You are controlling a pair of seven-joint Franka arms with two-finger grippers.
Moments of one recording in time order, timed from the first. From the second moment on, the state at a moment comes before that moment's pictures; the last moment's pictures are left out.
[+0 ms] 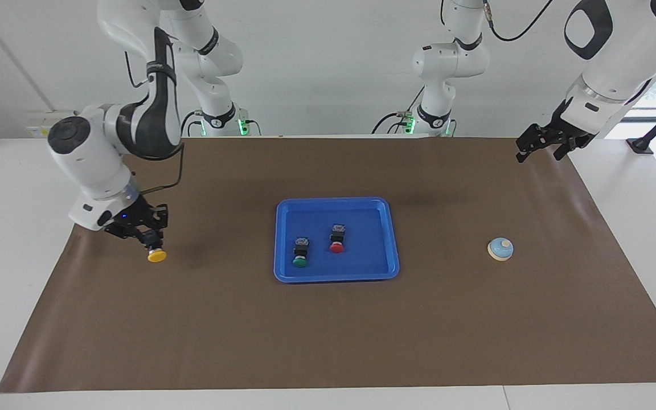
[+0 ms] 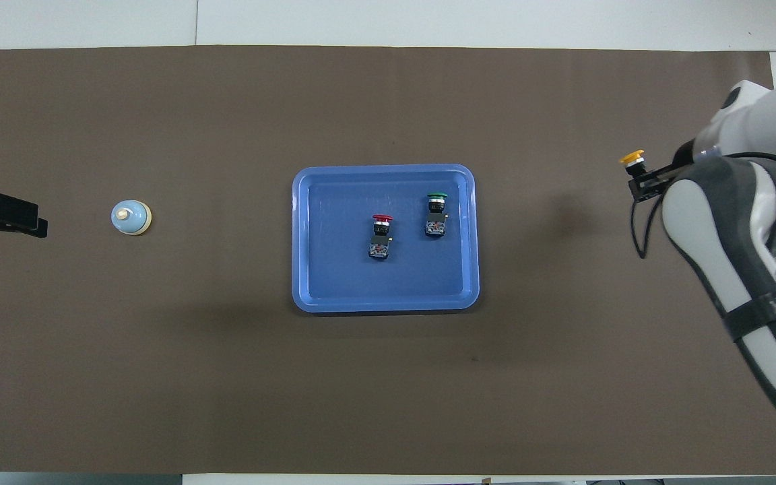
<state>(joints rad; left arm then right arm) -0.02 -0.04 0.04 -1.68 -0.03 1.57 0.01 0.13 0.22 -0.10 -1.80 0.02 2.03 -0.20</state>
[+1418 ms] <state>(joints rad) -0.02 -0.04 0.04 -1.68 -0.03 1.57 0.01 0.79 0.55 -0.05 -1.59 0.08 2.29 0.82</state>
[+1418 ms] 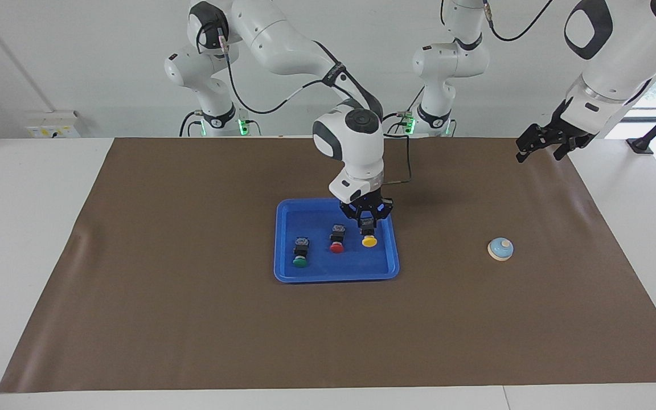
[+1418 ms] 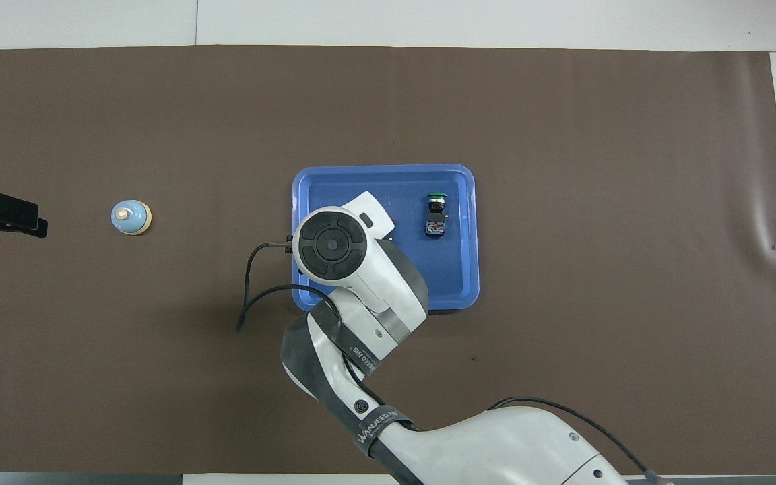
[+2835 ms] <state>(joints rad) -0.02 -0.04 0.04 -1.68 -0.03 1.57 0.01 0.29 0.13 -0.08 -1.60 0.00 1.62 0.22</state>
